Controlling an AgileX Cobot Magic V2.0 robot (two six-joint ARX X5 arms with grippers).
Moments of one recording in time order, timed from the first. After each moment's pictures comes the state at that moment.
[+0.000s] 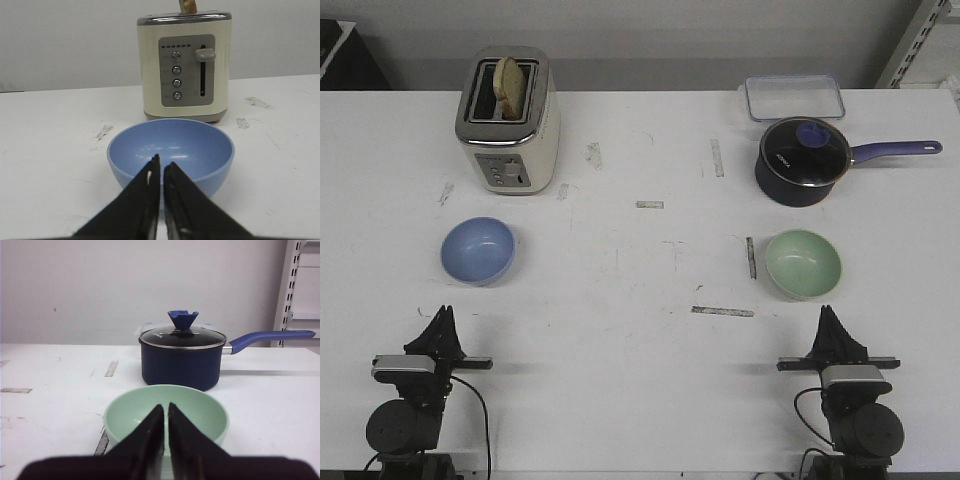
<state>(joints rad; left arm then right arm) -0.02 0.01 0.03 0.15 -0.03 0.06 0.00 0.00 0.01 0.06 -0.02 0.01</state>
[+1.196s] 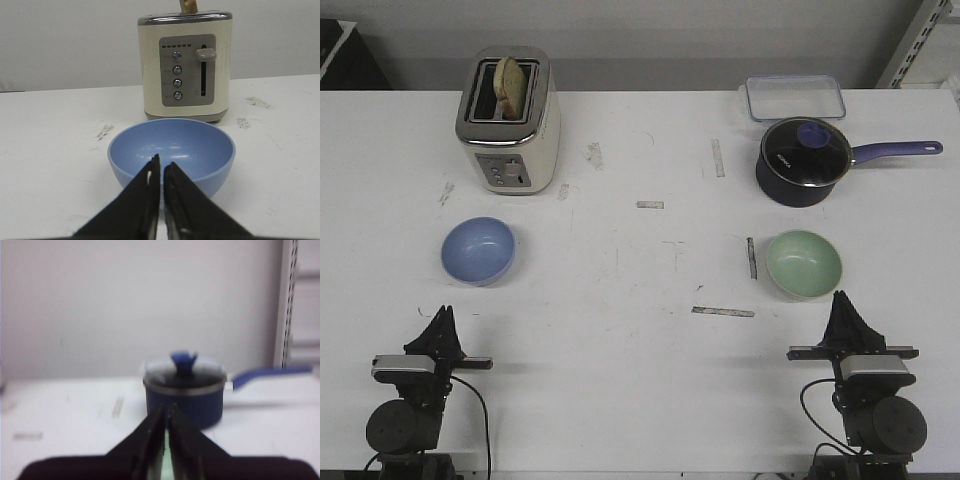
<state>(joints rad) -0.02 0.01 0.03 0.15 -0.03 0.06 0.00 0.18 0.24 0.01 -0.03 0.06</state>
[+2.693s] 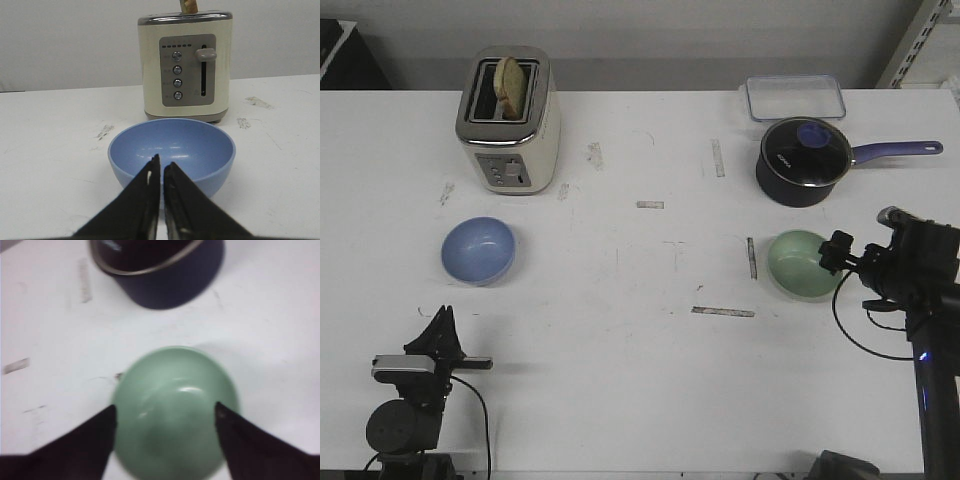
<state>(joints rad) -0.02 0.01 0.03 0.15 -0.03 0.06 -0.29 1.23 1.10 -0.71 -0.32 0.26</state>
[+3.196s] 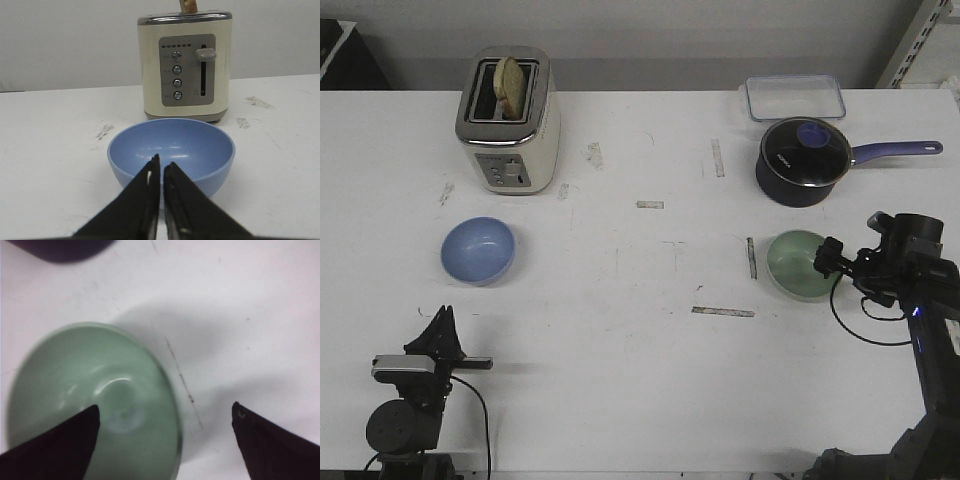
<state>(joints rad) -0.02 0.01 0.03 0.15 -0.03 0.06 -0.32 1.47 1.10 -0.72 -0.31 0.24</state>
